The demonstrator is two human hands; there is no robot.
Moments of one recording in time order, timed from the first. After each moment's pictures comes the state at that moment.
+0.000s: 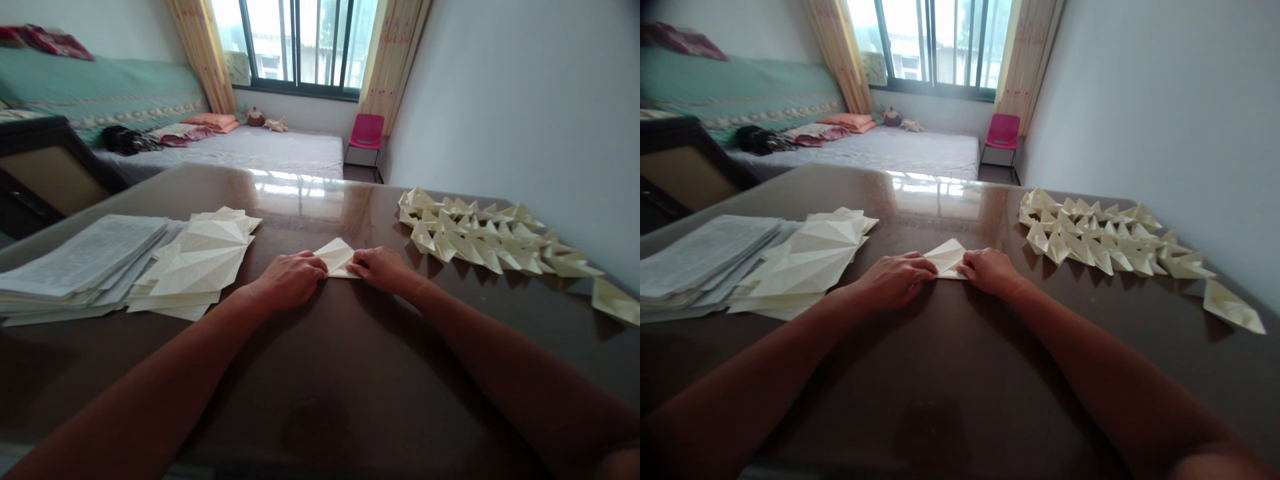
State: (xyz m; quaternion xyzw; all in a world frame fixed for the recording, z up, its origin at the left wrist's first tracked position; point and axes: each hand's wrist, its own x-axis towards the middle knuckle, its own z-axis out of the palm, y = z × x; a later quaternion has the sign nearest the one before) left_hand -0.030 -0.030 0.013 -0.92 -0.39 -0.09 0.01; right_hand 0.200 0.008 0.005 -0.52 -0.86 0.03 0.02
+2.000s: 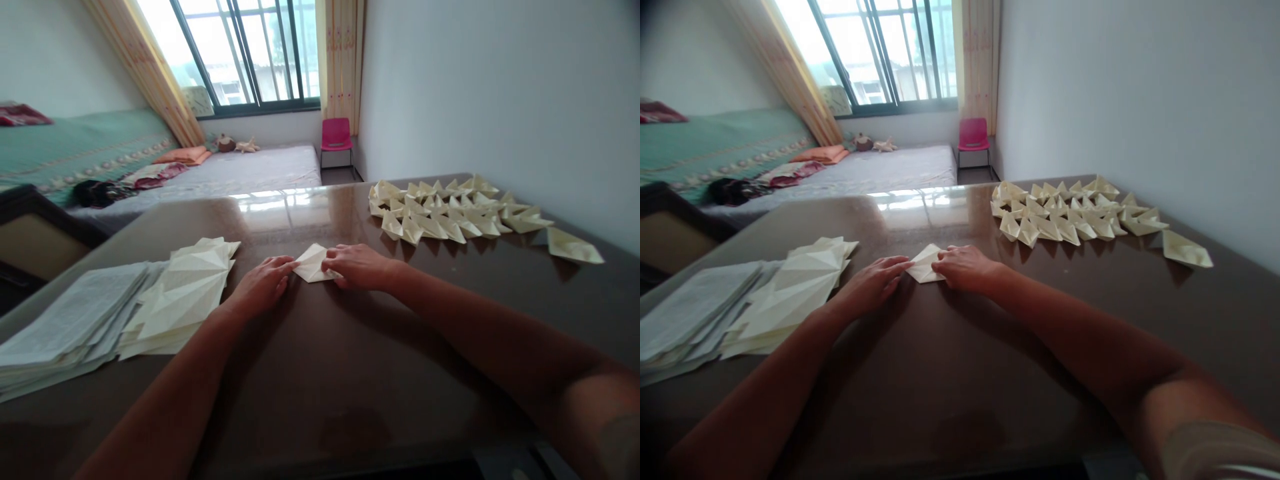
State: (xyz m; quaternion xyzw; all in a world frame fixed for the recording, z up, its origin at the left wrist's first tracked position) left_hand -0.051 -0.009 -0.001 -0.90 -0.43 -0.10 0.01; right_hand 0.202 -0.010 0.032 -0.36 -0.93 -0.01 0.01
